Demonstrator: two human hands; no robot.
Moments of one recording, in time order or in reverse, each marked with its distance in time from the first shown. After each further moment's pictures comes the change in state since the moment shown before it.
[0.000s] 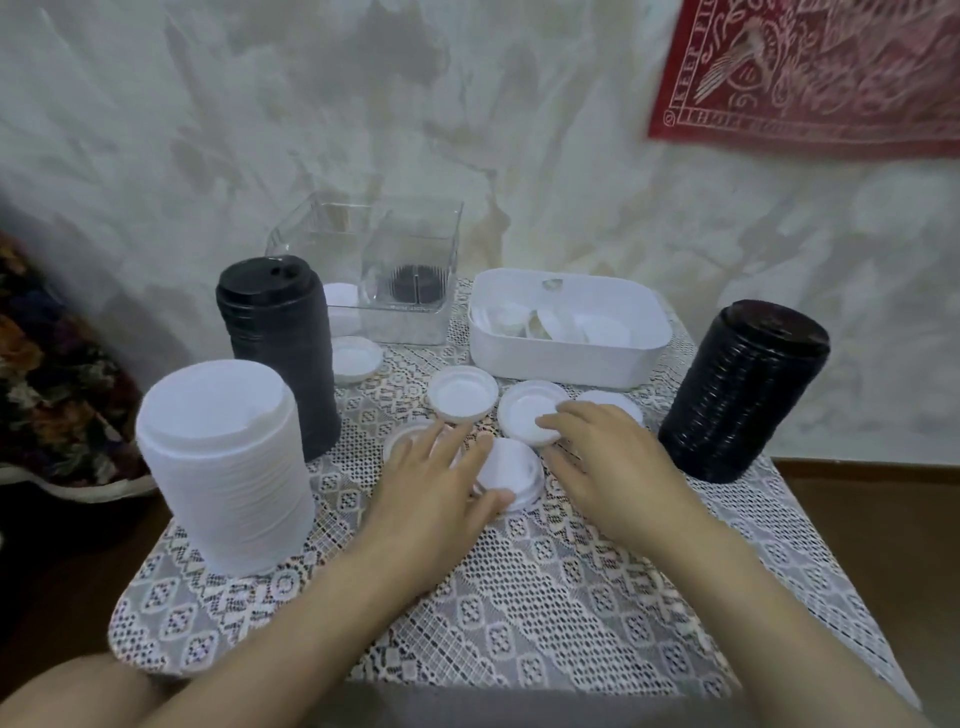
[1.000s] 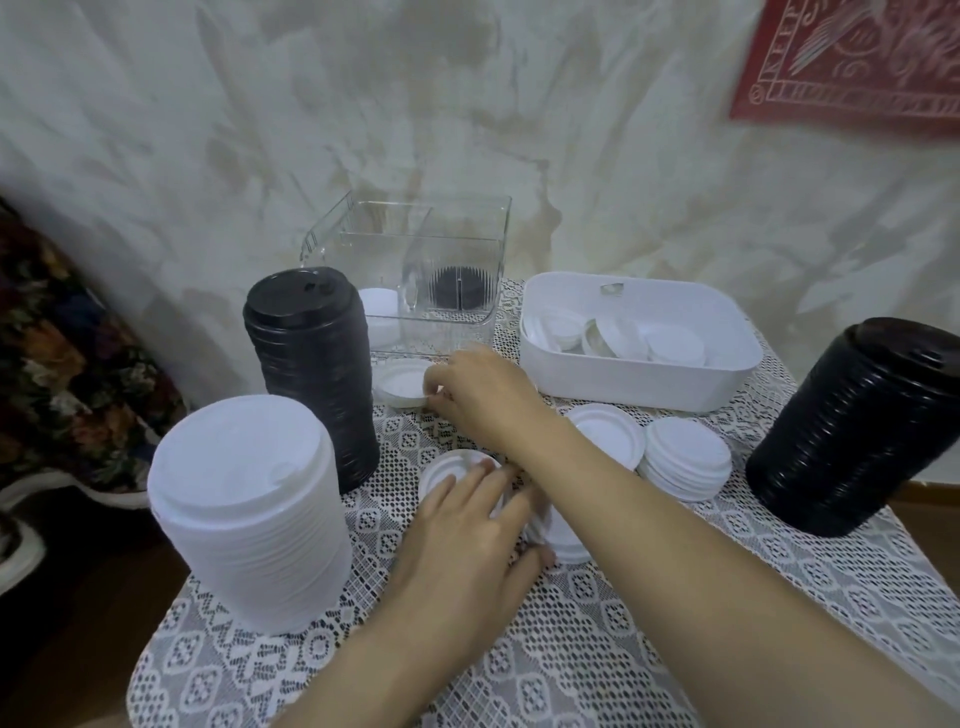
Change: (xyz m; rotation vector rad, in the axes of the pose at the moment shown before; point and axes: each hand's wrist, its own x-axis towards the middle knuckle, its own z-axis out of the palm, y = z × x) left_hand -0.004 -0.022 0.009 -0.112 0.063 0.086; right_hand 0.179 -0.091 0.062 0.012 -0.005 -0.332
